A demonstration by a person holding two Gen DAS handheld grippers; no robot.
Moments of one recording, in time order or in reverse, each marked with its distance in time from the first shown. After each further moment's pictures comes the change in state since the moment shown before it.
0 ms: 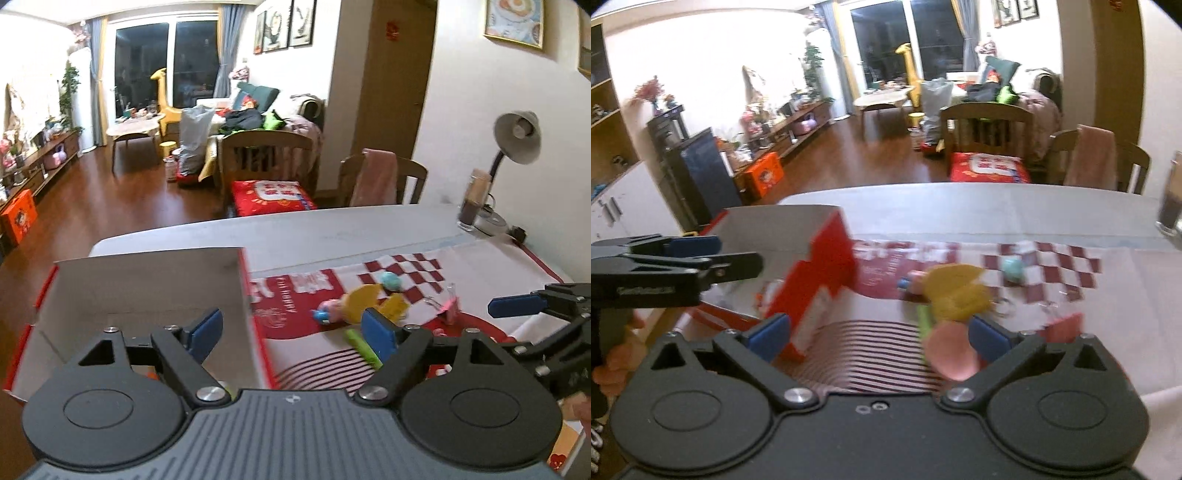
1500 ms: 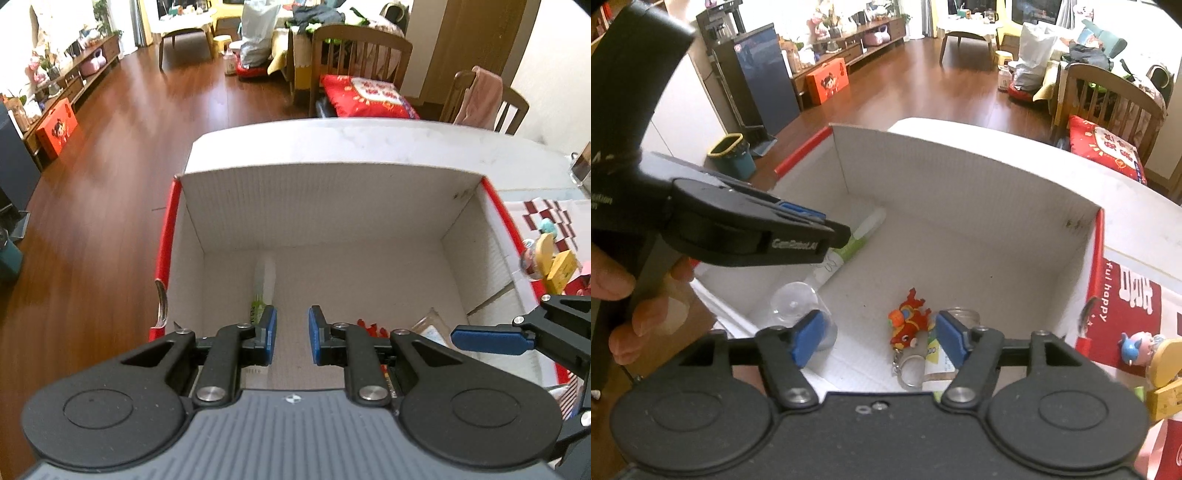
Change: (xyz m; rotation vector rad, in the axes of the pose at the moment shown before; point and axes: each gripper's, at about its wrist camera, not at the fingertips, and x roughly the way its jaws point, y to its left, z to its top) left arm 0.079 0.219 0.002 -0.095 0.363 0.144; right arm 0.174 0.226 0.052 -0.200 0.274 0.138
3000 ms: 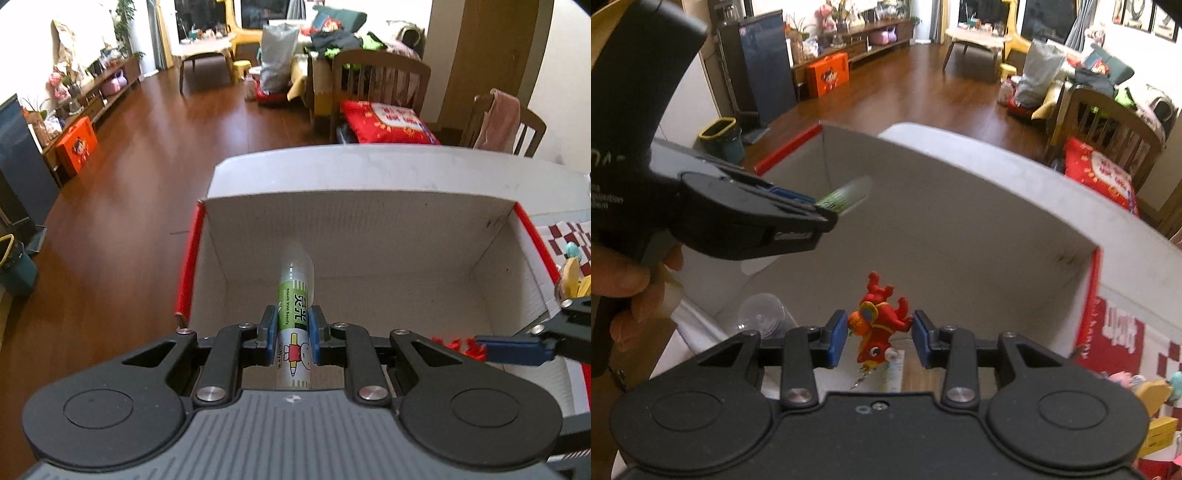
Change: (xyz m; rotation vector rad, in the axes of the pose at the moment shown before) left arm 0.025 0.008 0.005 -0.014 -0.080 0.061; right arm 0.040 -0.002 0.009 -0.107 0.036 -0.061
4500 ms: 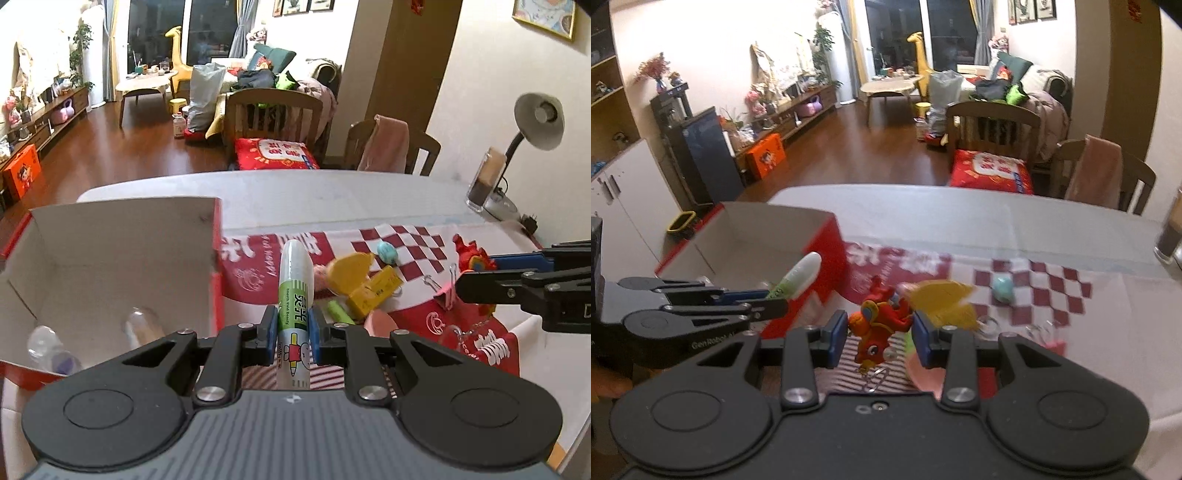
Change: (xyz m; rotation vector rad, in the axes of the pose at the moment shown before) left arm -0.113 -0.223 -0.054 0.004 -0.153 -0.191; right arm -0.209 -0.170 -0.129 0.237 -0.251 -0.061
